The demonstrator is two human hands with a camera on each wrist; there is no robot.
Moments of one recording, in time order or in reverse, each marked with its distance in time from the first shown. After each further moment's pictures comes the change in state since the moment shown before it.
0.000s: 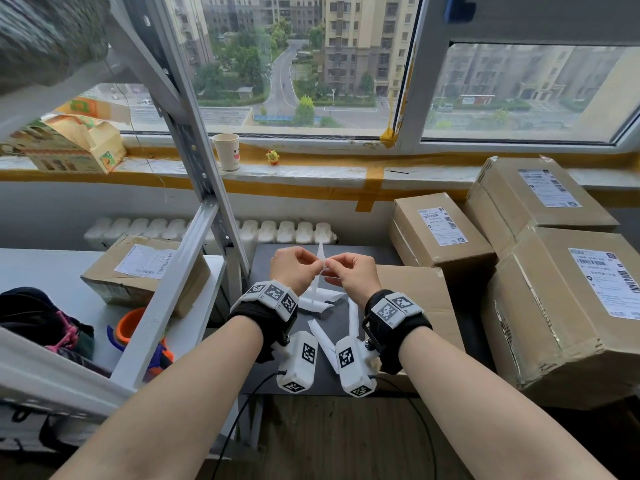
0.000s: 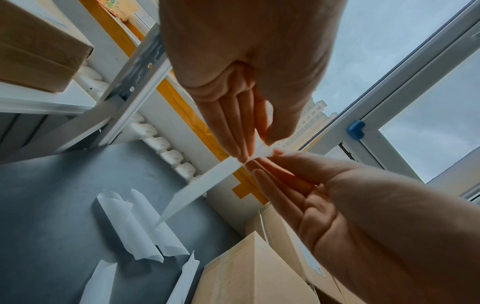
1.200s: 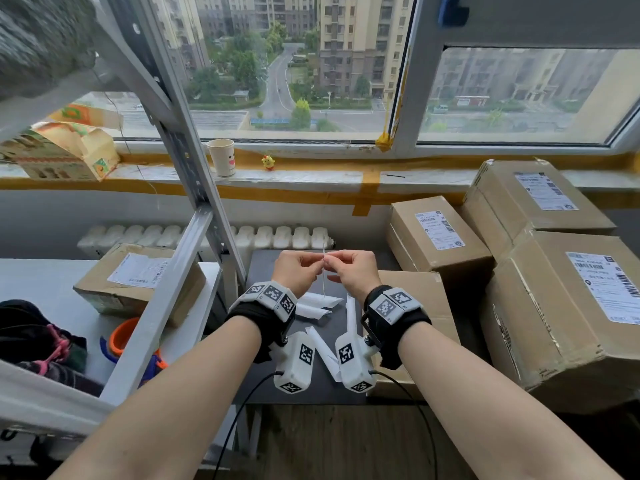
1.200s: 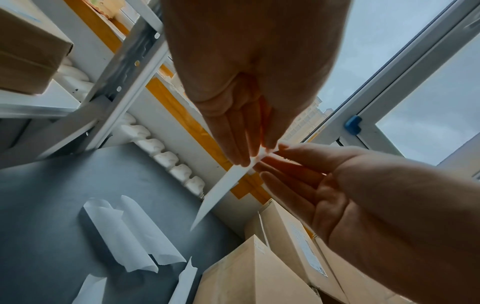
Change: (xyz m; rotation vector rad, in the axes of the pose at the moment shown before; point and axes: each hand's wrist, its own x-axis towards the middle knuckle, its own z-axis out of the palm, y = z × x) left_hand 0.013 0.004 0.009 -0.055 -0.102 0.096; right_hand 0.015 -0.011 -0.005 -0.157 0.072 -0.041
